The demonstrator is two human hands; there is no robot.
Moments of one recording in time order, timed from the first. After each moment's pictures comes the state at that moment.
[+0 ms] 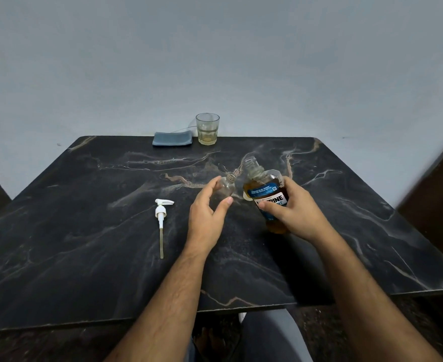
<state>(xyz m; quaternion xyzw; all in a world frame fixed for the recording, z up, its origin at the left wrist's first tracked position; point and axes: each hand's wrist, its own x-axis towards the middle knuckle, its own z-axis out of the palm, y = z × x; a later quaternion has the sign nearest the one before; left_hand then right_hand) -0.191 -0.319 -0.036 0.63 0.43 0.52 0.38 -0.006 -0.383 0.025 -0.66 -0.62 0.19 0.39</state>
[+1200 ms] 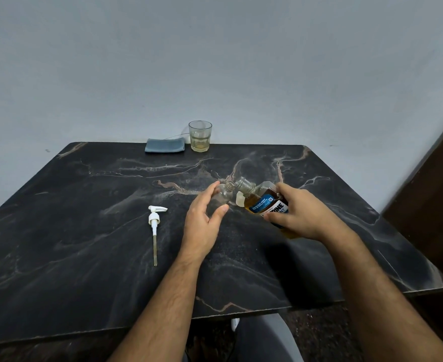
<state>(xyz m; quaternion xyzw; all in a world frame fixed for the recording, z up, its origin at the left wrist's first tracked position) -0.192 -0.323 -0.029 0.67 0.41 0.50 0.37 0.008 -0.394 0.060 -0.70 -0.69 0.08 0.17</state>
